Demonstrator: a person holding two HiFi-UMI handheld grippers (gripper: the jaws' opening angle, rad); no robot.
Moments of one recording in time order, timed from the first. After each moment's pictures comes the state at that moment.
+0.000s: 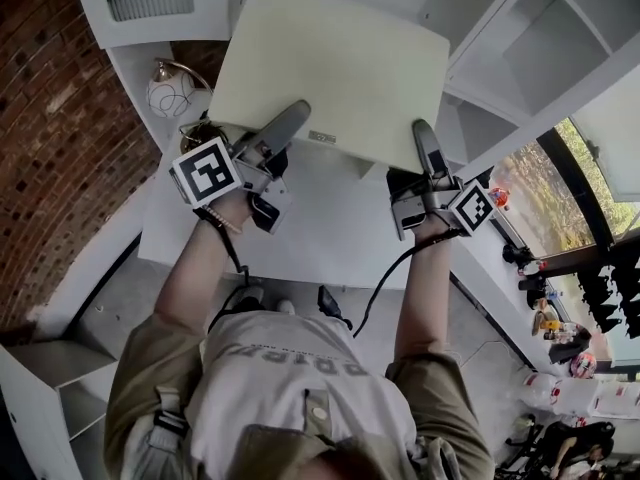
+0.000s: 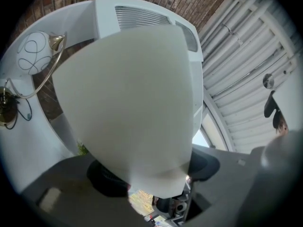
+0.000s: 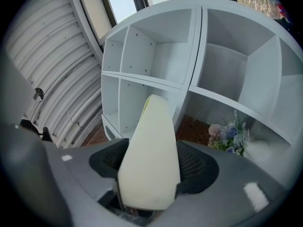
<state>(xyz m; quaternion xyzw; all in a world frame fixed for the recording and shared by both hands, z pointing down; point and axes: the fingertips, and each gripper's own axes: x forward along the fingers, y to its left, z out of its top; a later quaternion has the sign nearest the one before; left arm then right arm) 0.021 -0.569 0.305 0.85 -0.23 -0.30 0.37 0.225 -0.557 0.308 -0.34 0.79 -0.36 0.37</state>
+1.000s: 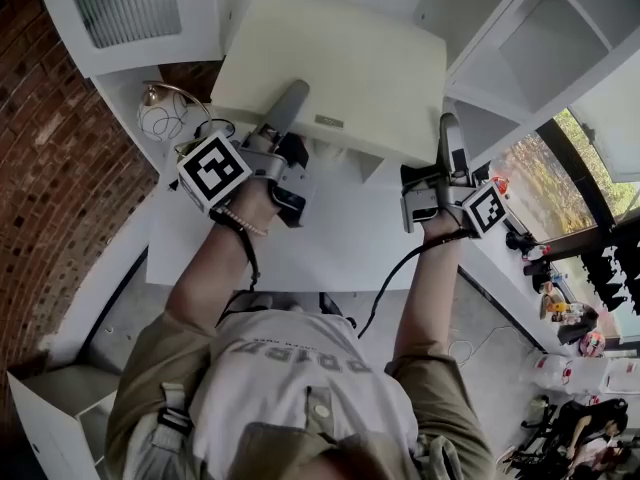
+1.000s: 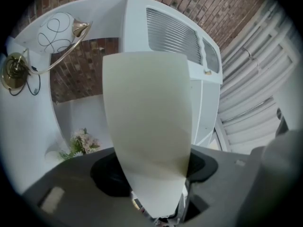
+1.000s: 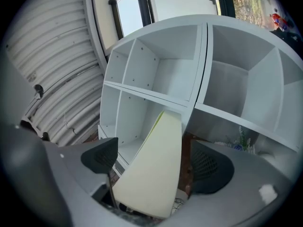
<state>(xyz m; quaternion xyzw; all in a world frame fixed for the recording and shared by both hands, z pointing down) 0.013 -0.619 0.290 0.76 -0.23 -0.39 0.47 0.244 -0.577 0.280 -0.39 0.75 -0.31 0.44</state>
